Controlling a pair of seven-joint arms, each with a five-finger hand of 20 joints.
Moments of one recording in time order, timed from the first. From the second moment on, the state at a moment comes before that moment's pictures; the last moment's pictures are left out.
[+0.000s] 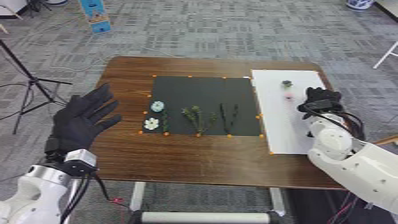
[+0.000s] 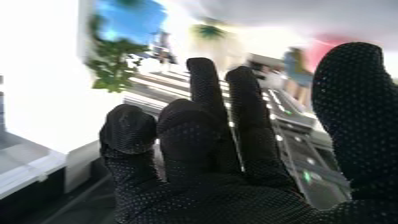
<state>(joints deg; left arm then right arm) 126.1 -58.6 -104.6 -124.7 36.6 -2.9 2.9 -58.3 -36.3 30.8 -81.6 -128.9 12.6 44.7</state>
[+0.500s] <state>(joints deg) 126.5 -58.7 -104.8 -124.9 36.6 -2.9 2.9 -62.0 -32.8 35.1 -80.3 -129.1 11.0 47.2</state>
